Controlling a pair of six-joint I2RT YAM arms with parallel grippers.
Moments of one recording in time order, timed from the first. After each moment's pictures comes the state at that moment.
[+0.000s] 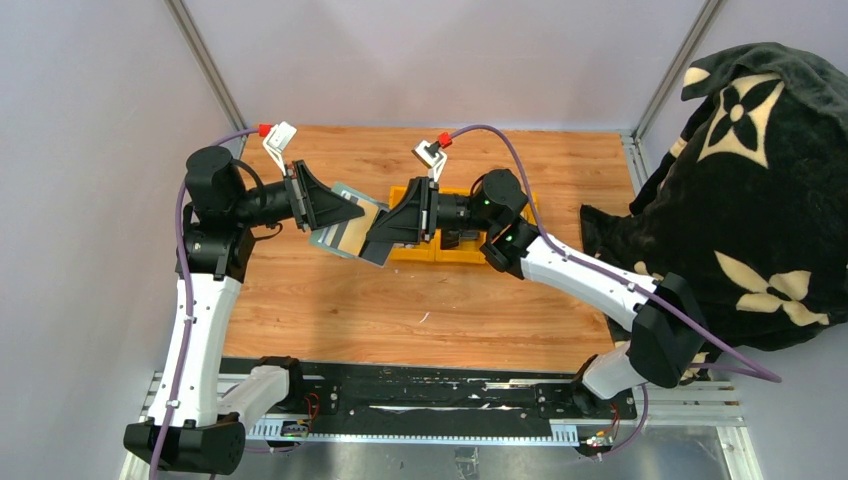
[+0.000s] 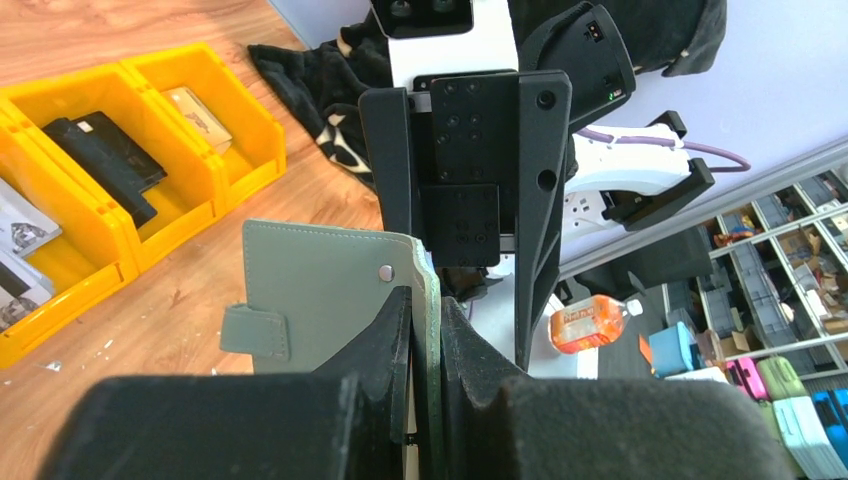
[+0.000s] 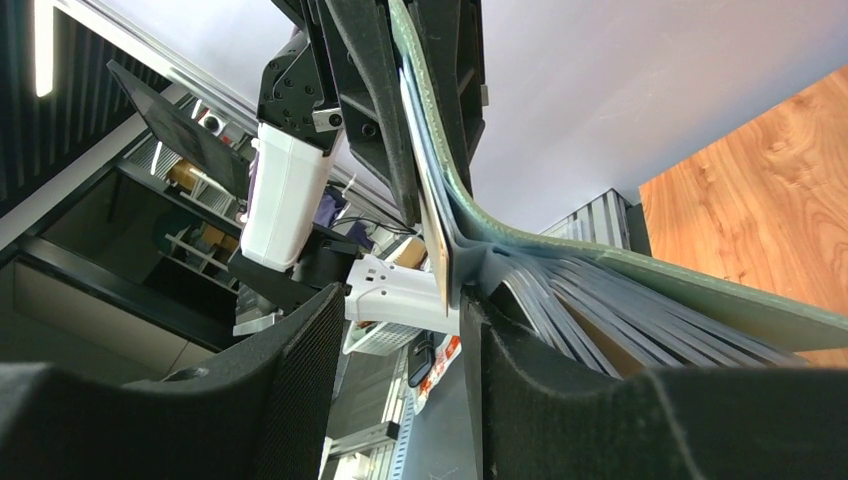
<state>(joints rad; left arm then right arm) -0.04 0.98 1.22 -0.37 1.18 -0.64 0.83 1.46 1.14 0.64 -0.78 1.10</state>
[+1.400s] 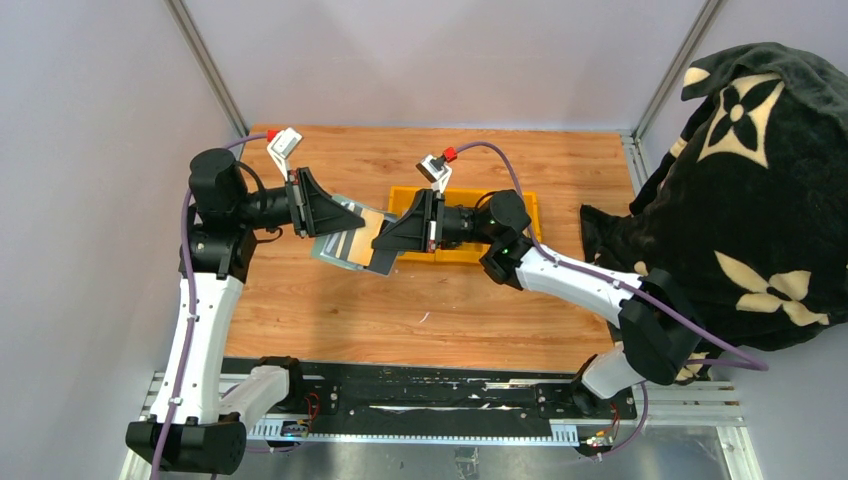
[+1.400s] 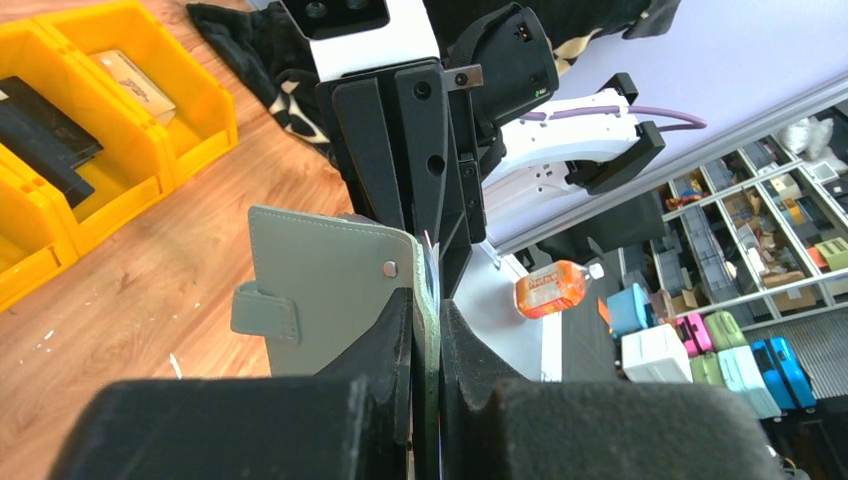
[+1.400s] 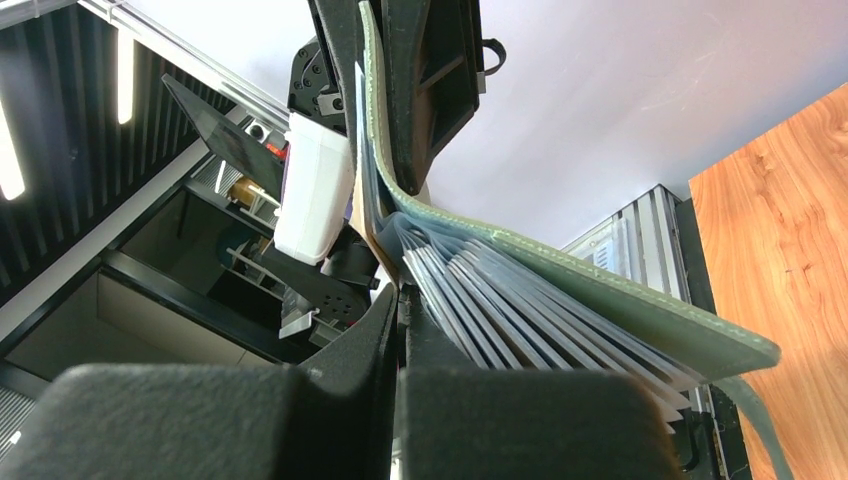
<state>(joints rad) -0.03 0.97 1.18 -0.35 1.29 -0.66 0.83 1.49 1.00 0.91 -0.78 1.28</state>
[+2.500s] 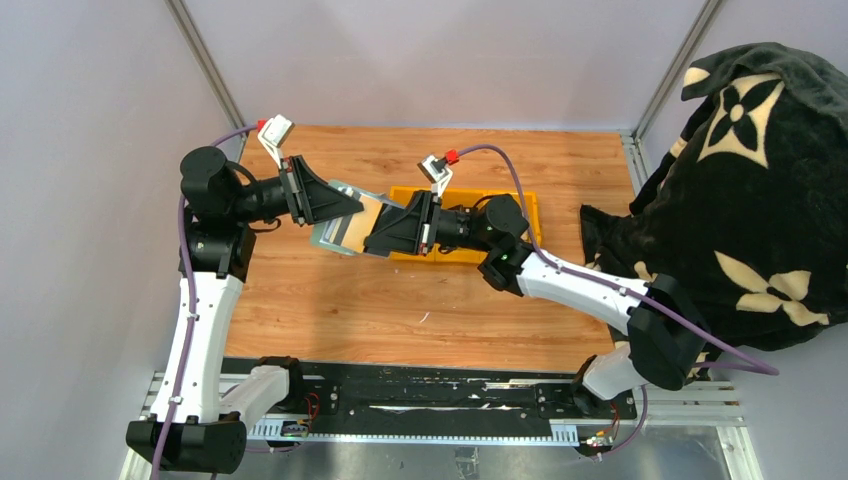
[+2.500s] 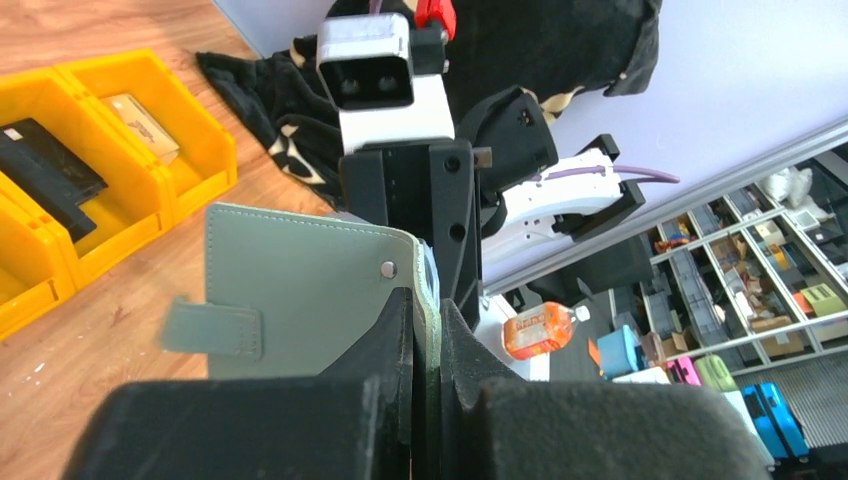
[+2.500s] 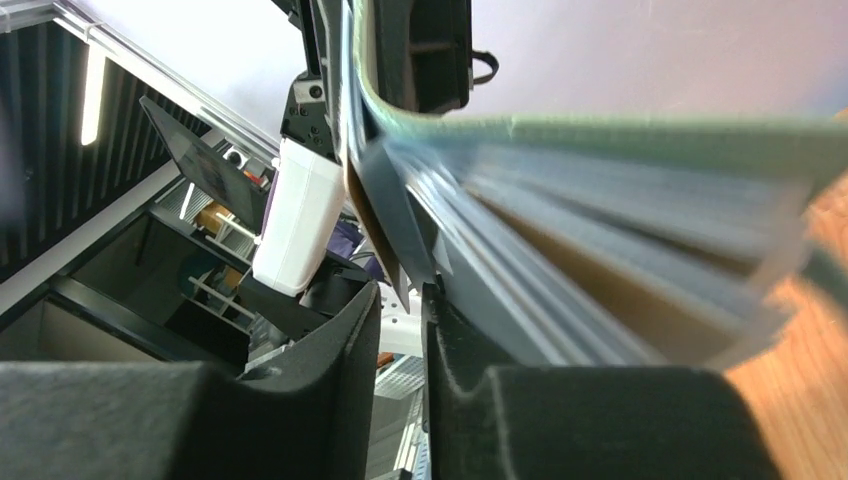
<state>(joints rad) -0.03 0.98 1.18 -0.18 1.24 -0.86 0.88 1.46 1.00 0.87 -0.64 1.18</state>
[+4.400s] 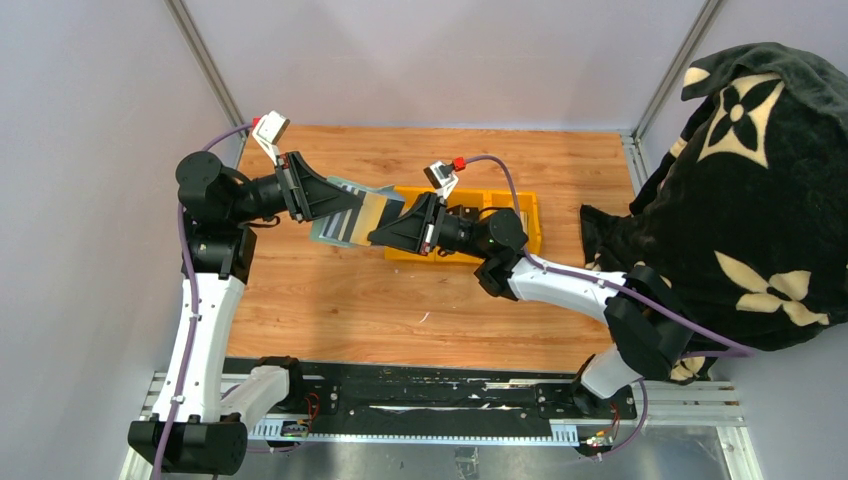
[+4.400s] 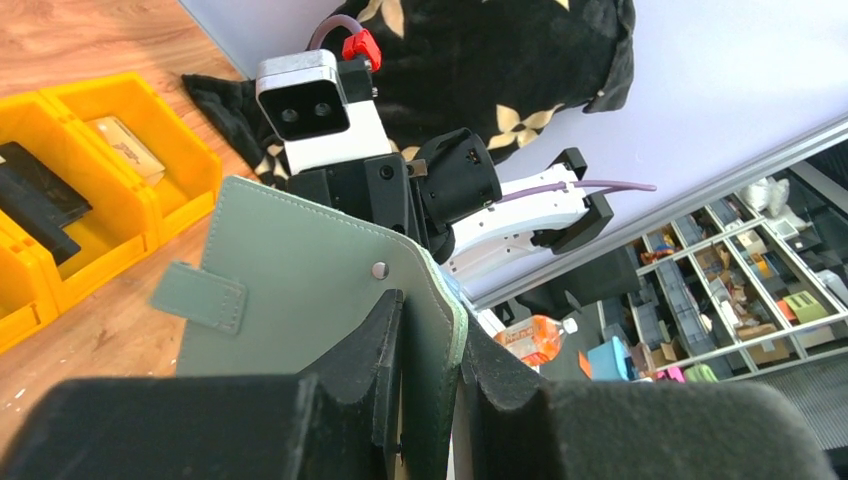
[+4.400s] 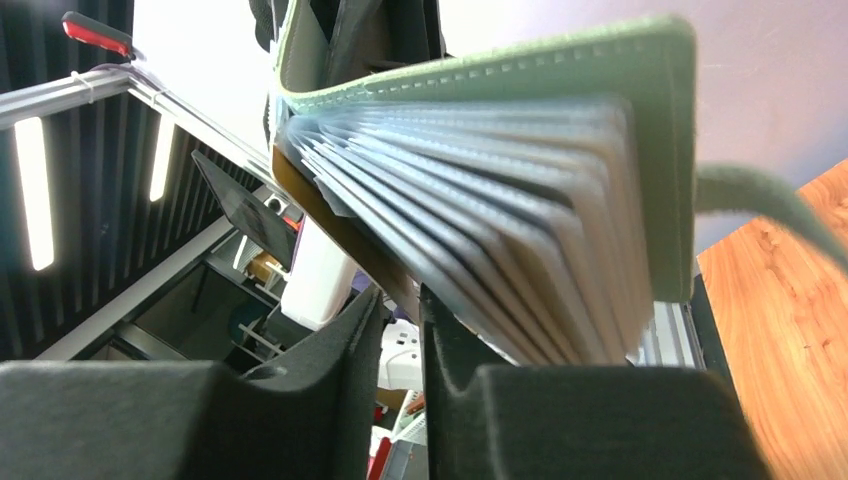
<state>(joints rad) -0.02 0.97 1.14 -0.01 1.23 -0.99 0.87 1.53 0.92 1.13 -0.56 1.33</state>
